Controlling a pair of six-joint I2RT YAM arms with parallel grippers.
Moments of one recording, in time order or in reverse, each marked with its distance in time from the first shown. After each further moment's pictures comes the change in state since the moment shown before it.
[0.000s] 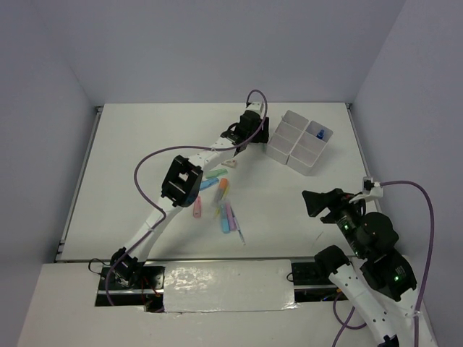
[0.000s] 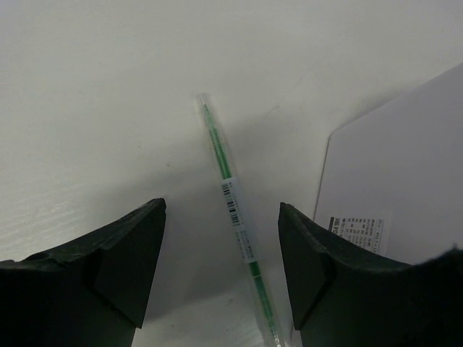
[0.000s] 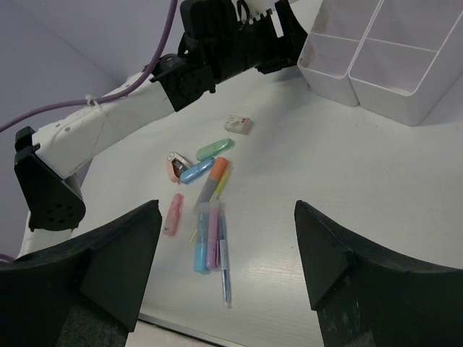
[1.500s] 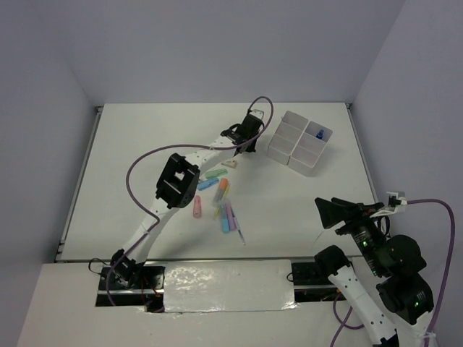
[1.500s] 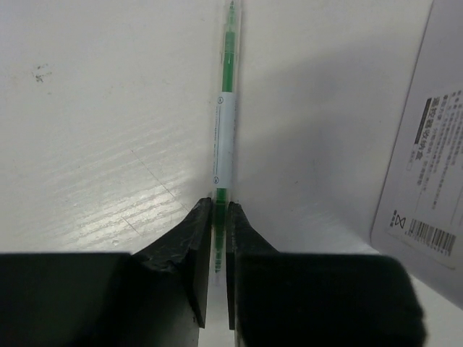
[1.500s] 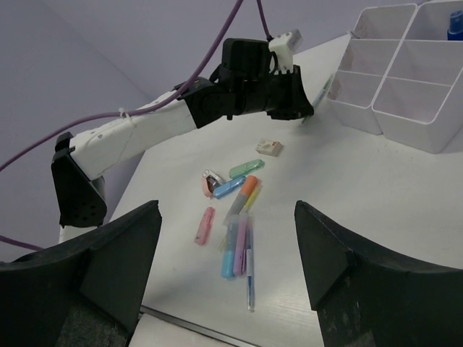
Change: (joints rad) left arm -0.029 -0.146 -0.148 -0.294 -0.127 0.132; right arm 0.000 -0.111 0.114 -0.070 -0.025 0.007
